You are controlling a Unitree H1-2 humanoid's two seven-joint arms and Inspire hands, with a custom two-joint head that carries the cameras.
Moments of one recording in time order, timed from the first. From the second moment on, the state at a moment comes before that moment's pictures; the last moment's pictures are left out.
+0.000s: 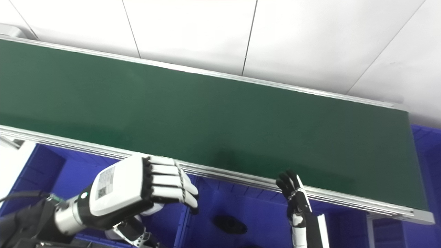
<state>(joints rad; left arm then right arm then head) 0.33 0.58 -0.56 -0.71 0.68 -0.34 0.11 0.68 -0.07 0.19 -0.49 0.01 -0.05 0.08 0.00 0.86</state>
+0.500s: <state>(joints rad) 0.51 0.16 -0.18 -0.55 0.05 0.01 0.08 0.68 0.02 0.28 -0.44 -0.12 -0.05 0.03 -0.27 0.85</state>
